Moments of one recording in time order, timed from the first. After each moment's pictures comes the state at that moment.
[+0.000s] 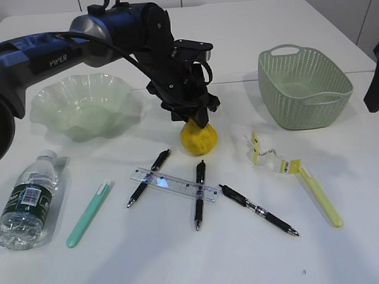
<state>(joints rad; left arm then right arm) -0.53 2.48 -2.26 -0.17 1.00 0.11 -0.03 1.47 -1.30 0.17 1.24 -0.11</state>
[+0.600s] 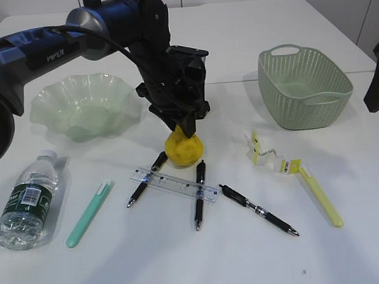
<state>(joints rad) -0.53 2.48 -2.31 -0.14 1.22 0.11 -0.03 1.47 -1.30 0.17 1.24 -0.11</state>
